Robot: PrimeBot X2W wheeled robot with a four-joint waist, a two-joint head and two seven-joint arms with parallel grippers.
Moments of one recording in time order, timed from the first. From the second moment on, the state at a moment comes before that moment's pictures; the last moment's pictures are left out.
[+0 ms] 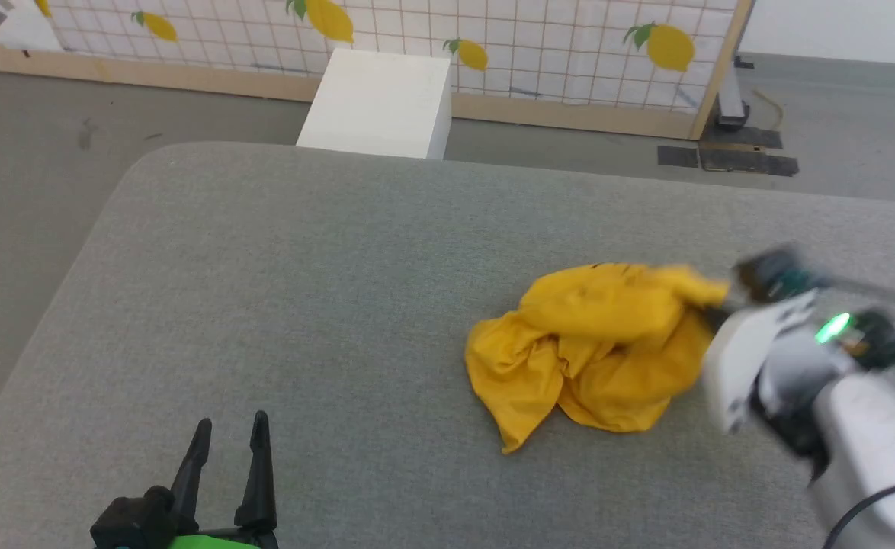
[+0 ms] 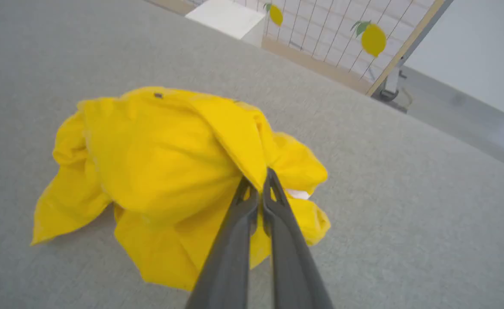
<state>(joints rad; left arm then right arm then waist) 0.16 0.06 0.01 0.02 -0.30 -0.12 -0.26 -0.33 -0.25 0.19 0.26 0.19 0.13 0.45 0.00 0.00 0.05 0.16</state>
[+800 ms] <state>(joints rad) 0.15 0.06 -0.04 0.07 -0.33 -0.12 -0.26 0.02 -0.14 0.39 0.00 0.40 0.13 0.64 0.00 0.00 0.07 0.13</state>
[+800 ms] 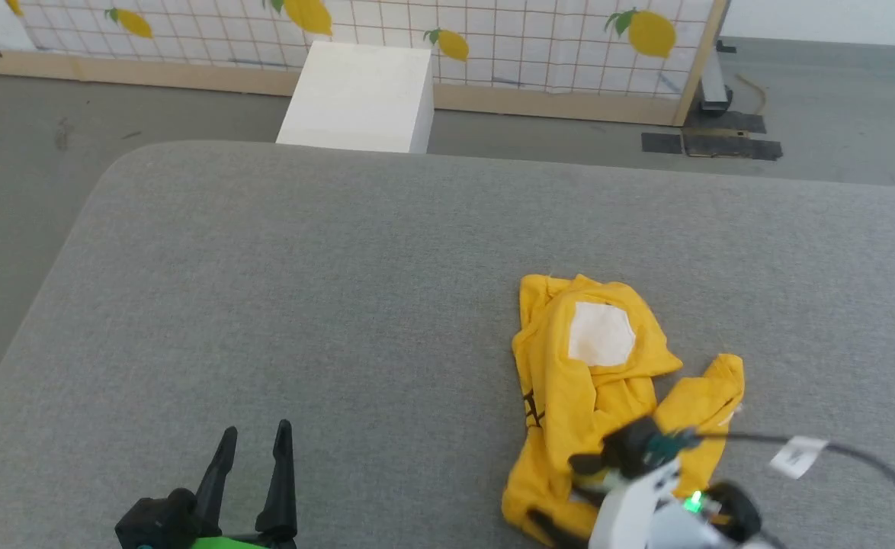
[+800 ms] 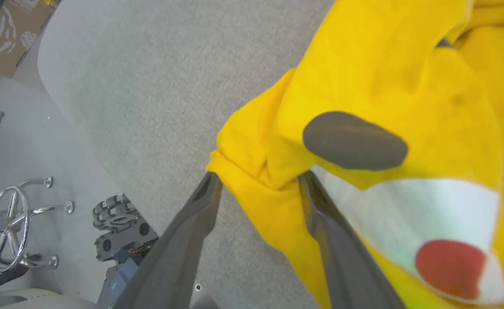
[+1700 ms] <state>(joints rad) 0.12 0.07 -0.04 0.08 -0.35 -0.12 -0.26 -0.10 -0.06 -0.06 0.22 0.10 0.13 0.67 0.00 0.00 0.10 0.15</state>
